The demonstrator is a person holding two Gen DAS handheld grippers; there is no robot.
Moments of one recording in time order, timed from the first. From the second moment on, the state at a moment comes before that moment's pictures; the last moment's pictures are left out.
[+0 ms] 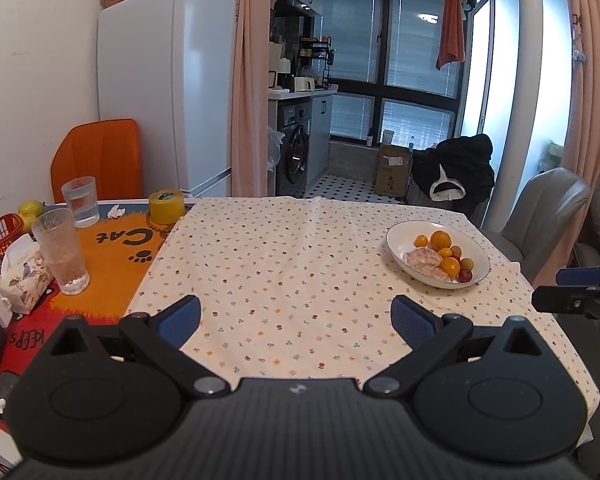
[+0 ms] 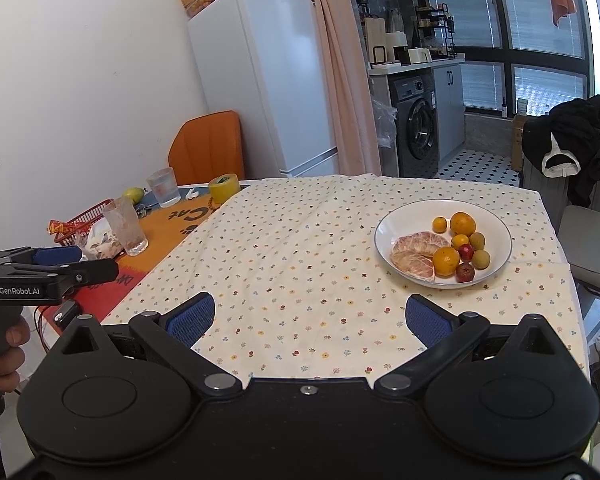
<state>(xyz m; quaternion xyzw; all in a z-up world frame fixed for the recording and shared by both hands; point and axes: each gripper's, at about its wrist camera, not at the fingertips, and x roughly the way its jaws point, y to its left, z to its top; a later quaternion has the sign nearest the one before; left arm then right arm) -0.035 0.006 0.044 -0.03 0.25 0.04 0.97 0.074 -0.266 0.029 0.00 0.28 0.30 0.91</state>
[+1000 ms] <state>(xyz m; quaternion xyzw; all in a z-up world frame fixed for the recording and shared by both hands) -0.032 0.008 0.041 -0.04 0.26 0.04 0.96 0.076 -0.266 0.027 0.00 0.28 0.29 0.92</state>
